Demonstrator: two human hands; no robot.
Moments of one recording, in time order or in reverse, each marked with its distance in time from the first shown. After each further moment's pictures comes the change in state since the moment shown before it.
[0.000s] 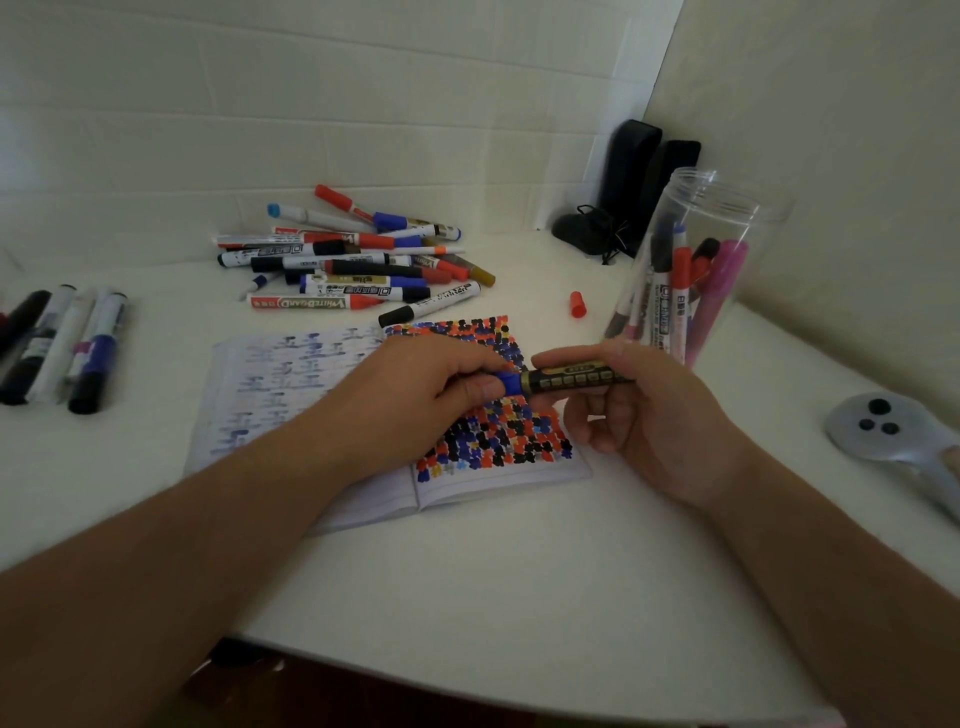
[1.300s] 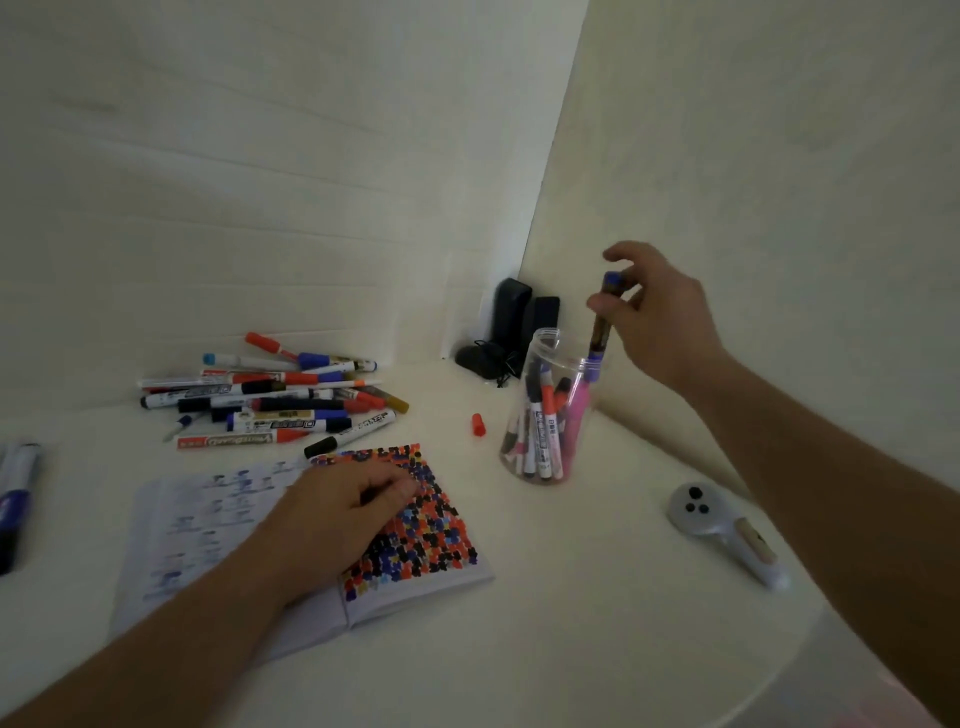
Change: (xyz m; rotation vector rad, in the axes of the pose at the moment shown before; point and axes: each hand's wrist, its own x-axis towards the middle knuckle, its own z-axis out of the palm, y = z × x) left_hand -0.005 -0.002 -0.001 -0.194 0.094 -0.126; right_hand 0.015 -0.170 -0.084 -1.102 0.768 -0.485
